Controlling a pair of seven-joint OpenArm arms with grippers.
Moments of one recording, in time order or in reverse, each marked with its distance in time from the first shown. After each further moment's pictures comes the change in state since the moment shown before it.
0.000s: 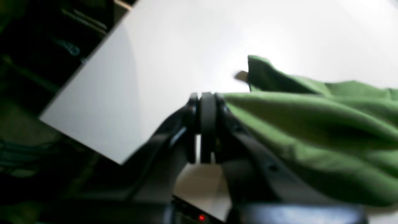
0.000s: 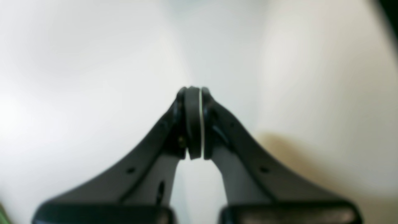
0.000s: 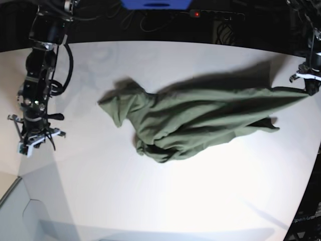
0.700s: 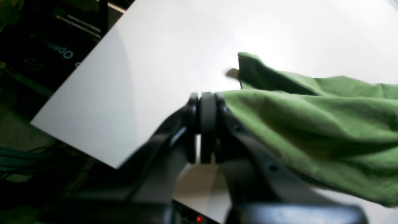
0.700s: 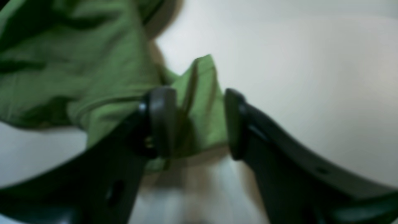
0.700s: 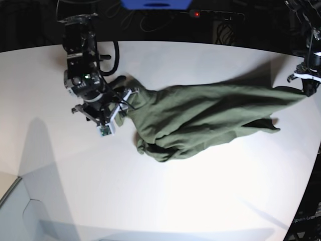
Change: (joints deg) left arm -0.9 1.2 -0.1 -0.3 0.0 -1.7 0.0; right arm -9.4 -6.8 -22.7 13.6 0.5 12.3 -21.2
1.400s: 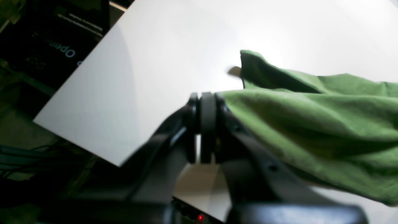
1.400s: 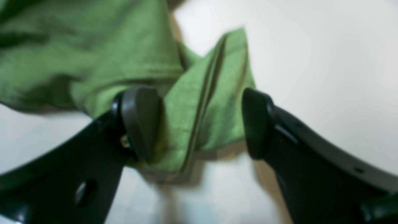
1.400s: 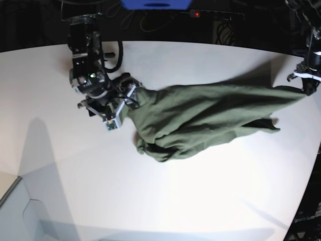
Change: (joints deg) left arm 0.3 0.1 0.0 0.0 0.4 0.0 0.0; right arm -0.1 -1.9 -0.4 -4.4 -0.4 1.9 0.2
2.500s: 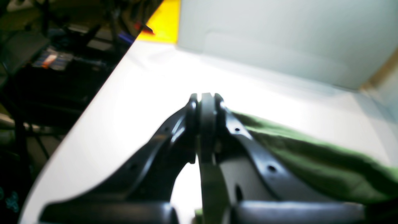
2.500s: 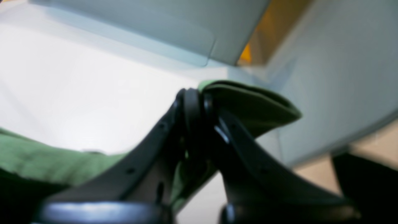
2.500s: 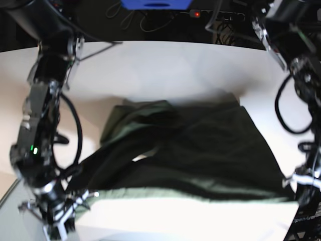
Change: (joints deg) left arm -44.5 -6.0 16.9 -5.9 3.1 0.2 13.5; right arm 33.6 6.7 9.9 8.2 0.3 7.5 -0.9
